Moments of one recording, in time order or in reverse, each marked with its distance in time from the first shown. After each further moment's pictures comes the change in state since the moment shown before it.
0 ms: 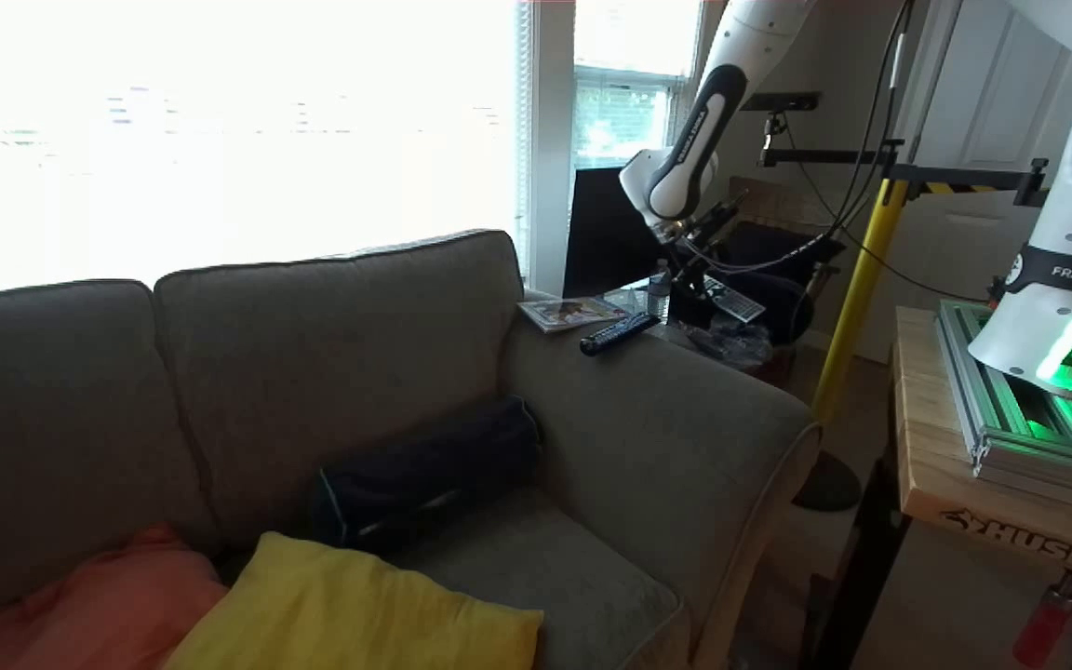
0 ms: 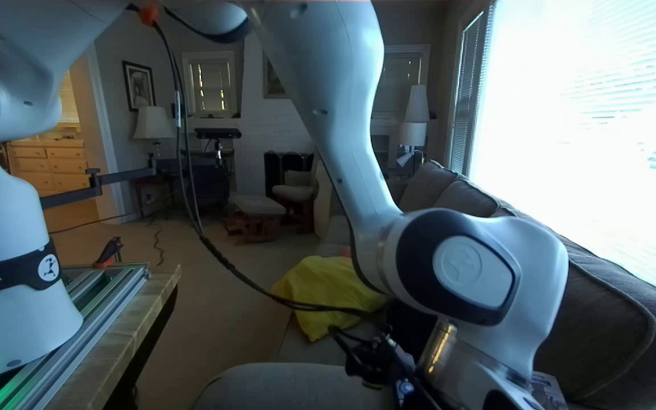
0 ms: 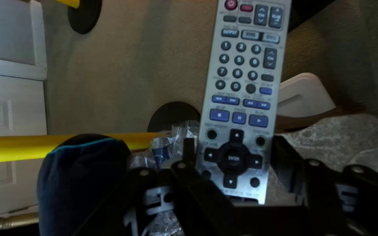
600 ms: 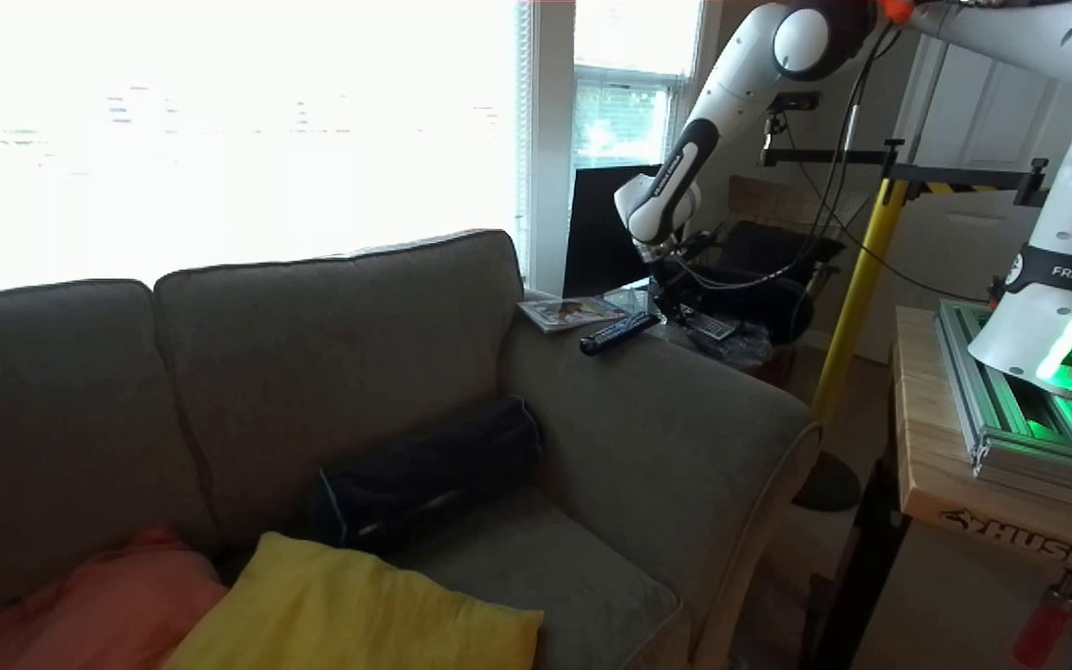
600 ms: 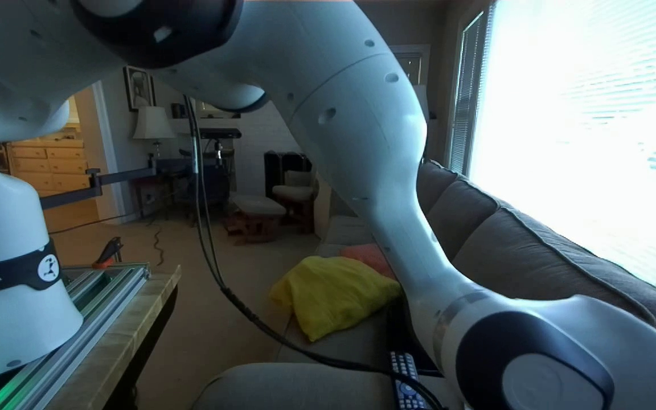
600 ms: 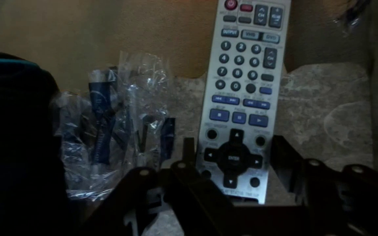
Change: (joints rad) arm -0.166 0.280 0.078 0.394 0.132 -0.009 -0.344
